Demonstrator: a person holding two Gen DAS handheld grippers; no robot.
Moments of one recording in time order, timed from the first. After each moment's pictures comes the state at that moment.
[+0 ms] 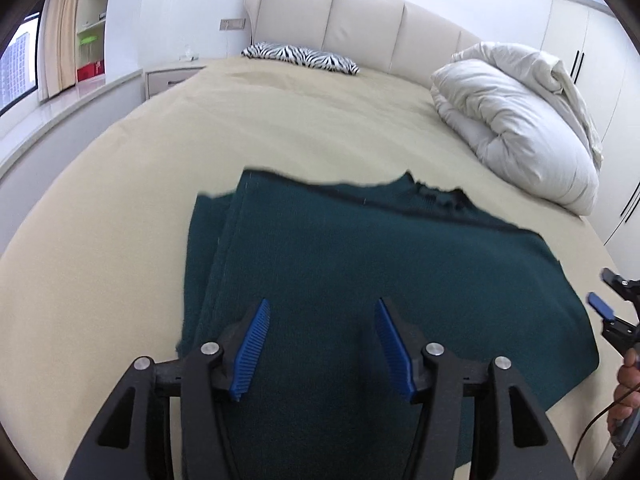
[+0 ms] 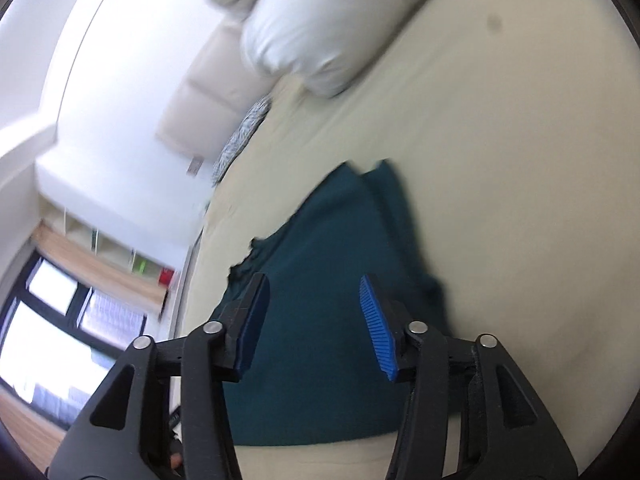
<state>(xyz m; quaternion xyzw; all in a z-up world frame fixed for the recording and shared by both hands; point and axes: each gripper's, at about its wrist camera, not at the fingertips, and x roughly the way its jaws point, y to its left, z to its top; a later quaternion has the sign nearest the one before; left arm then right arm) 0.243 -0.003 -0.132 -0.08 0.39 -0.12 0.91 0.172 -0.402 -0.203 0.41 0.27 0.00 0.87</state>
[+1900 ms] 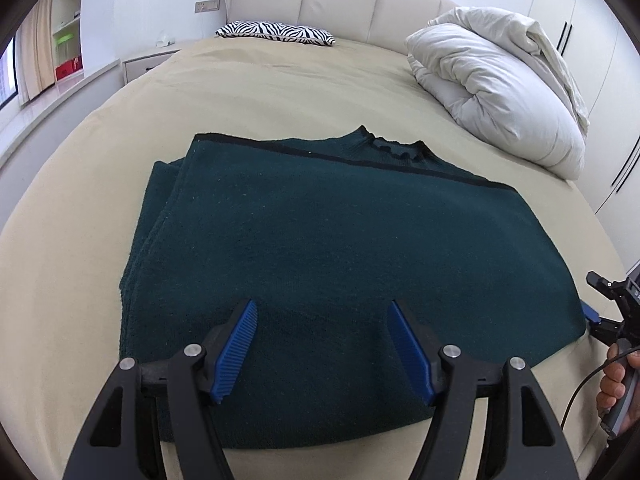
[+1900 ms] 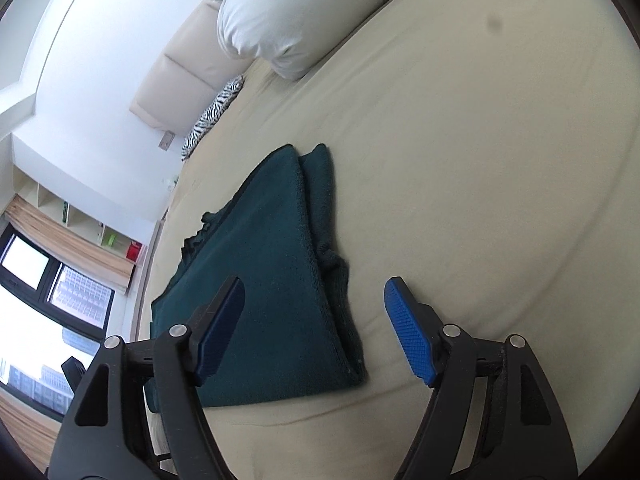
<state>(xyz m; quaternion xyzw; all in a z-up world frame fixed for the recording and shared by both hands) 0.215 -0.040 -0.139 -0.06 0.43 -0.15 0.89 0.086 -0.455 -0.224 0.40 0.33 -0.06 0.86</state>
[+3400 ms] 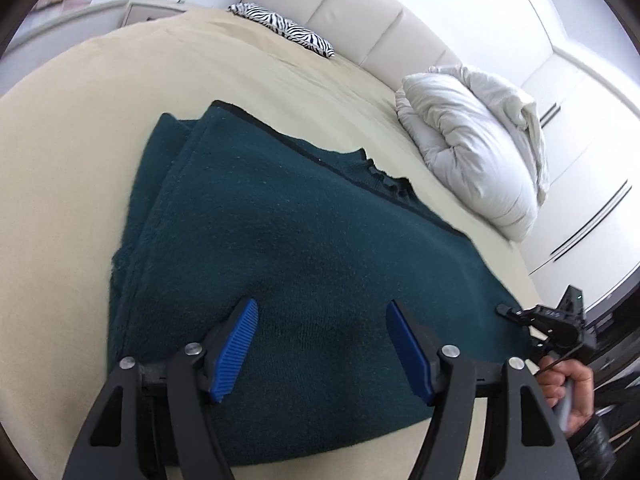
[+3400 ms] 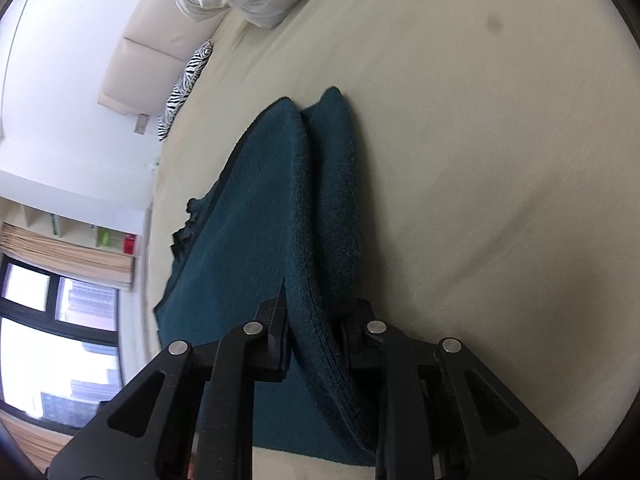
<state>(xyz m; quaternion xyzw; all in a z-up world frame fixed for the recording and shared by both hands) 0.224 0.024 -0.160 -0.24 0.42 -0.23 0.84 0.154 -0.425 -0.227 0.43 0.40 -0.08 0.81</state>
